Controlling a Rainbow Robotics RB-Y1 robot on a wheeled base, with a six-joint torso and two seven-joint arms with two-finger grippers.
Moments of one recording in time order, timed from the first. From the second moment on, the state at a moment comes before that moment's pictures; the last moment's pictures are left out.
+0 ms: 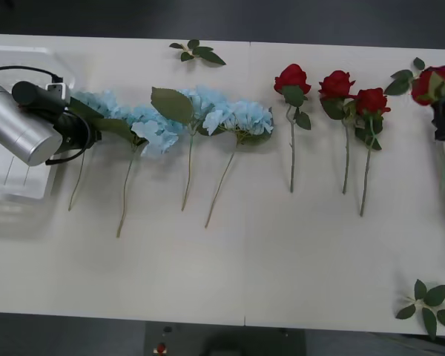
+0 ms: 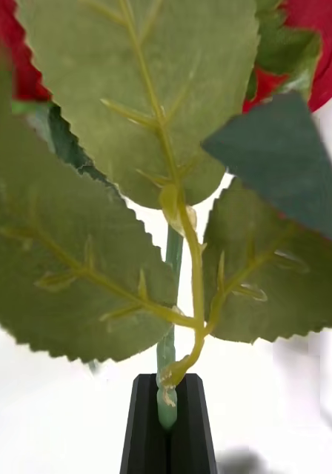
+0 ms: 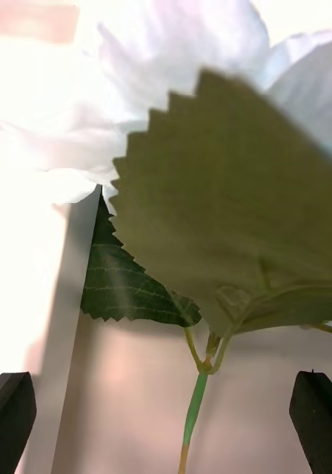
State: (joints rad) right arm -0.94 -1.24 0.72 -1.23 -1.39 1.31 1.20; left arm -0.82 0.92 -0.87 -1.21 0.70 0.78 -0.79
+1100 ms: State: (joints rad) right arm -0.91 -1.16 0.72 -0.53 -1.09 0.87 1.74; left arm -0.79 0.92 -0.98 -1.23 0.80 0.78 -0.79
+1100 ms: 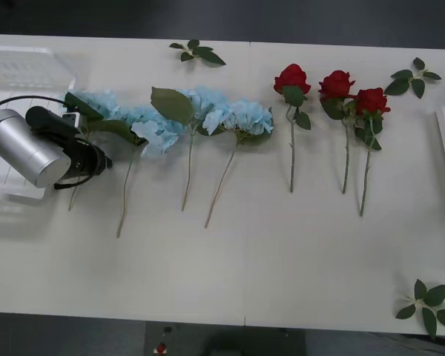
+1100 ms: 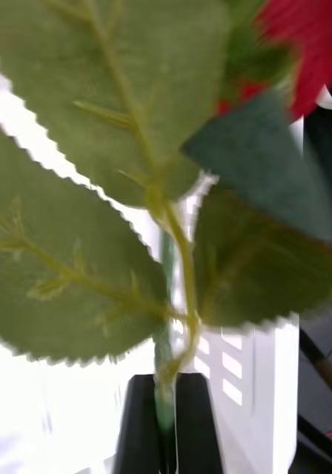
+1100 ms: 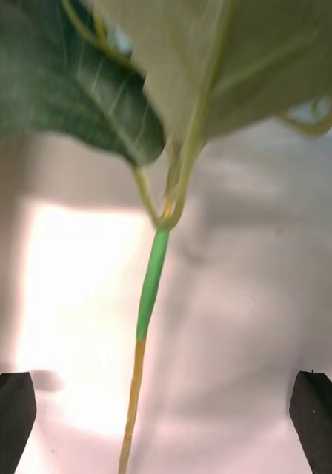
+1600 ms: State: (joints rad) right arm -0.85 -1.16 0.72 -0.57 -1.19 0.90 1.74; left arm -0.79 0.92 -0.98 -1.23 0.79 0.75 -0.79
